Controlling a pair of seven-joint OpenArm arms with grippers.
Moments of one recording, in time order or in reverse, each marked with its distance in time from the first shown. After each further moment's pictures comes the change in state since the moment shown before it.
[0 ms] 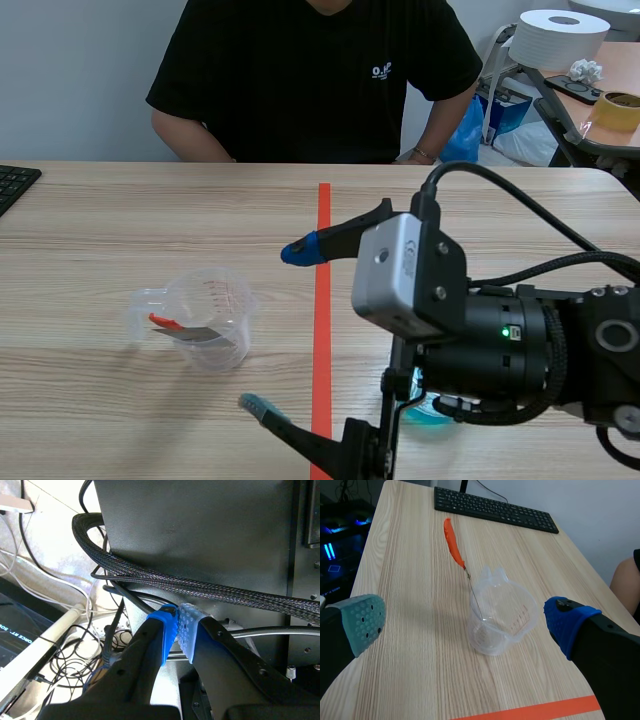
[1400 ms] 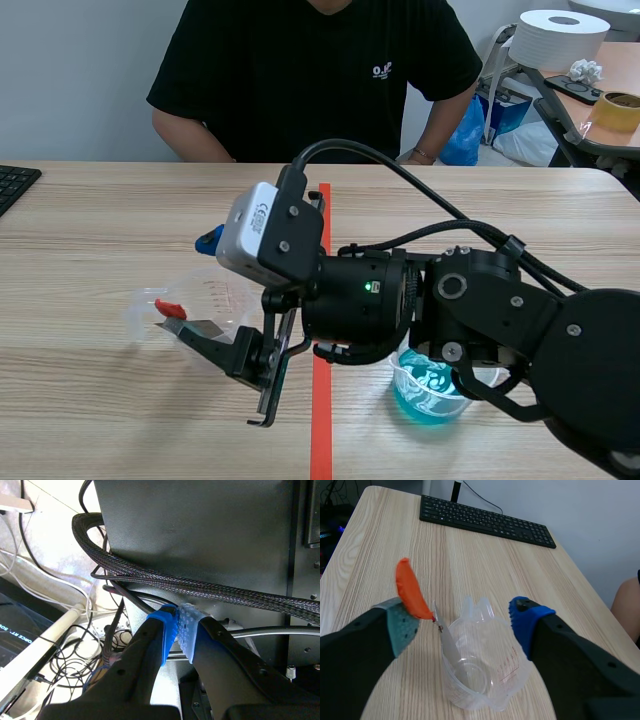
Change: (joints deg) left arm 0.0 0.0 0.0 0.0 0.0 0.0 0.0; right arm 11.9 -15.9 -5.7 -12.9 -2.7 0.0 -3.5
